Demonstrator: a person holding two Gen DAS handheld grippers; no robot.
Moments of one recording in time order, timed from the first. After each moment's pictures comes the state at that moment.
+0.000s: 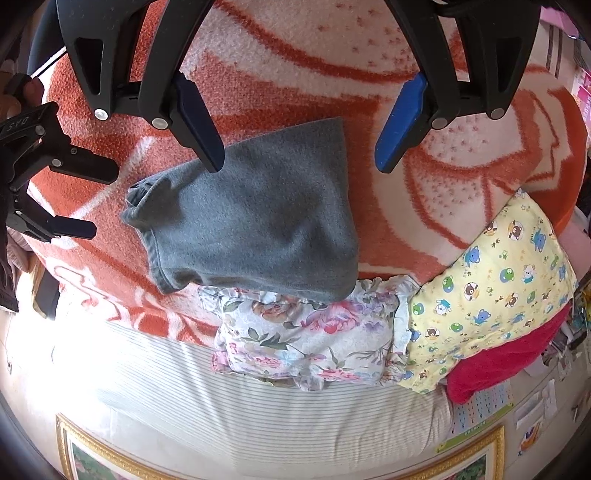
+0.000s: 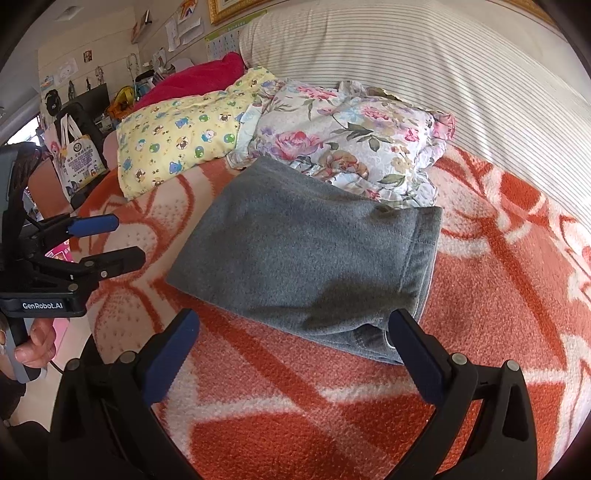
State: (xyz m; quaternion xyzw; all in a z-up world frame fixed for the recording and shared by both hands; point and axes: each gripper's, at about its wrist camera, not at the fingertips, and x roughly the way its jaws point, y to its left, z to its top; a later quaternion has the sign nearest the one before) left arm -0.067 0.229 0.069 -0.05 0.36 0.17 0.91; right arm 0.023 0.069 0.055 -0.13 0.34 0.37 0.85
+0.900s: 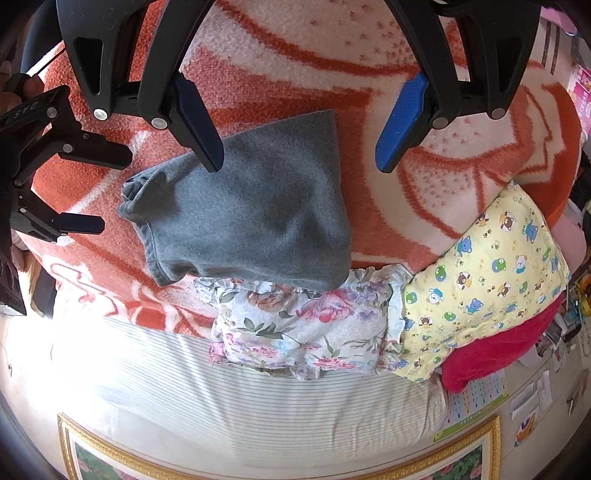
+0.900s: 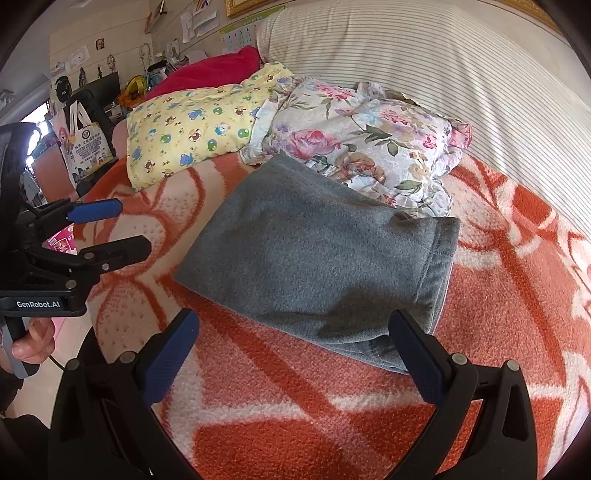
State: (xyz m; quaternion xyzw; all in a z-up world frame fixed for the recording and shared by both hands) left arm -0.070 0.229 0.073 -0.04 0.35 0.18 0.92; right arm 0.019 0.086 0.052 -0.14 0.34 0.39 0.85
